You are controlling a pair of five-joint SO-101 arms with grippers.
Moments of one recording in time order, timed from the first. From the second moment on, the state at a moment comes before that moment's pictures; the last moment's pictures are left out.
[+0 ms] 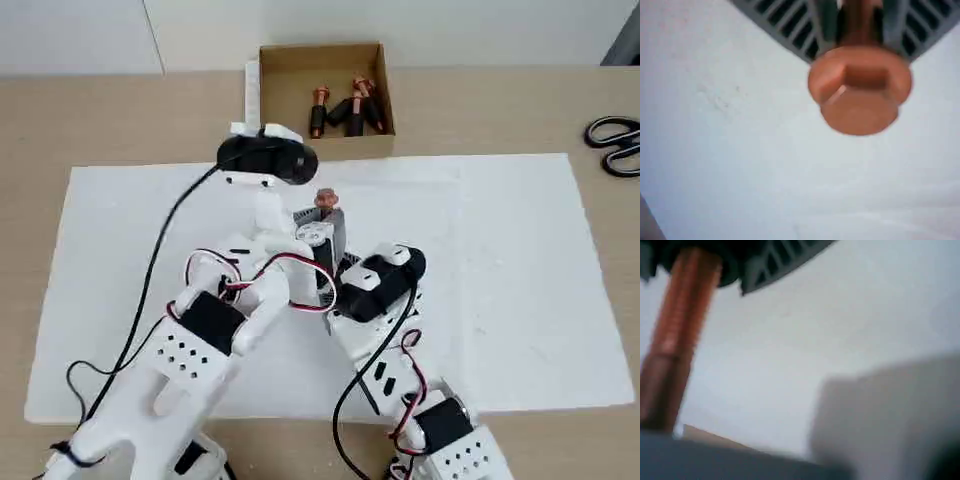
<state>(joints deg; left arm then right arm) 28.8 -38.8 44.7 38.0 29.8 -30.8 -93.3 96.4 19.3 -3.0</state>
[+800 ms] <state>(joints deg) 31.6 -39.3 46.7 44.0 27.5 -30.5 -93.2 96.4 19.3 -3.1</state>
